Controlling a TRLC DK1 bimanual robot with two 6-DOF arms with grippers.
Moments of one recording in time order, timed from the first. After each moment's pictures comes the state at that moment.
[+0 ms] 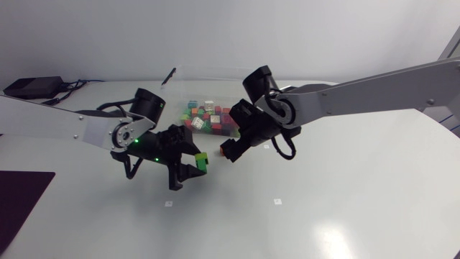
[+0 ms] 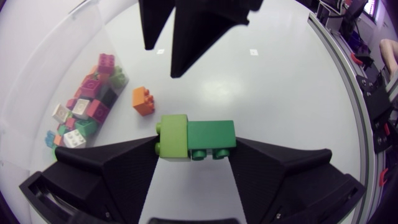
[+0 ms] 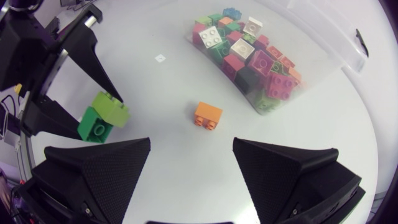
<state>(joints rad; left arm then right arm) -0.35 1.79 0.95 -0.19 0.53 0.95 0.56 1.93 1.26 -0.30 -0.16 -0.20</state>
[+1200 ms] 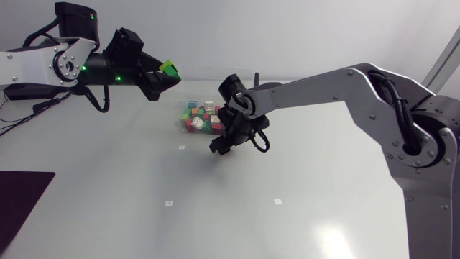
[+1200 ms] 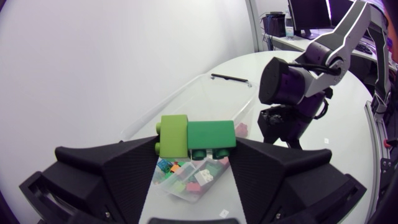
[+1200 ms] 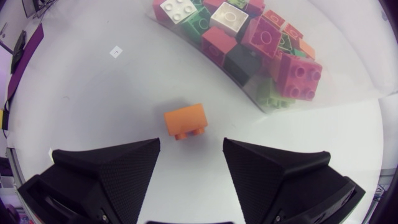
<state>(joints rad) -0.11 1.70 1.27 -0.07 0.59 0.62 0.57 2.26 1.64 -0.53 -0.04 -0.05</state>
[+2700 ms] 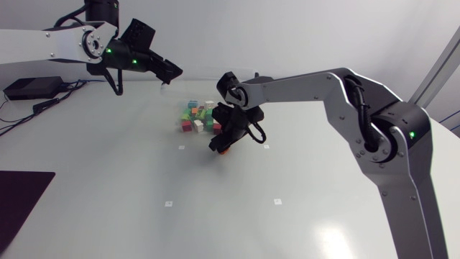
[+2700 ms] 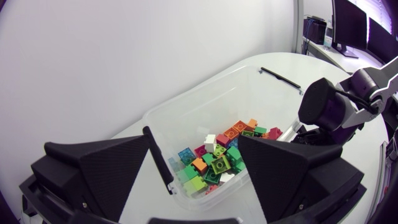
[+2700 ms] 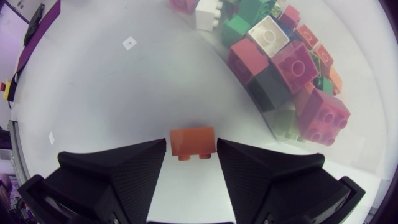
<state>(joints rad) -0.12 1.91 1.57 -0.21 0.37 0.44 0.55 2.40 1.86 -0.70 -0.15 -0.23</state>
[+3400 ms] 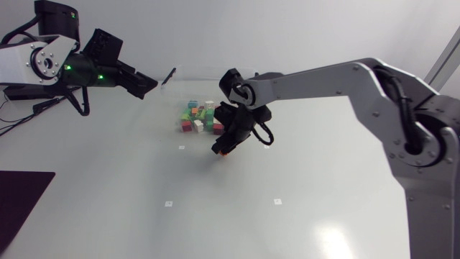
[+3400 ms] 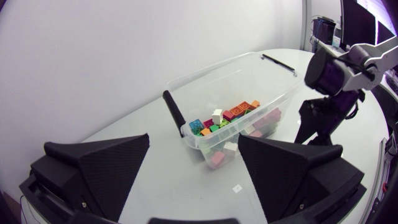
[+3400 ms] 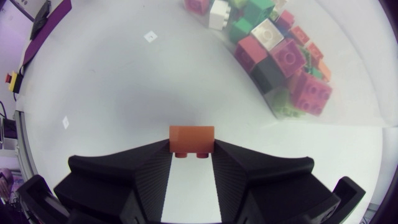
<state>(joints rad) -0.04 1.63 1.23 -0.15 0.34 0.44 0.56 2.23 1.70 -0.68 -0.14 -0.23</state>
